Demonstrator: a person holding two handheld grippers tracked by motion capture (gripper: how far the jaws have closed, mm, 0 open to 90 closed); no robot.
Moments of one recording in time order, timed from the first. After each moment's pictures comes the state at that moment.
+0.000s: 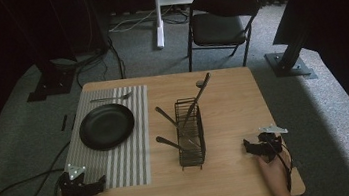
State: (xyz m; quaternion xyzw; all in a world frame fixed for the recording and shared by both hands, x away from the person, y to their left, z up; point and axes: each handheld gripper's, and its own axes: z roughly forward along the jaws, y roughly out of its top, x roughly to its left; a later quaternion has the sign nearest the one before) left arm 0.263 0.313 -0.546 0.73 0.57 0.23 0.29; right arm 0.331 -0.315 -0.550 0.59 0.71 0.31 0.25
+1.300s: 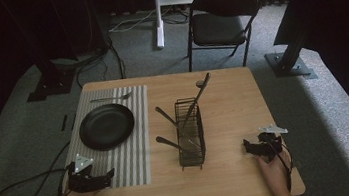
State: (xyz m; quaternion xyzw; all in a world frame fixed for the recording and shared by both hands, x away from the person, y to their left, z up) left arm 0.270 0.280 -0.502 0.77 0.51 0.21 0.34; right arm 0.331 -0.315 -0.550 0.59 0.71 0.31 0.25
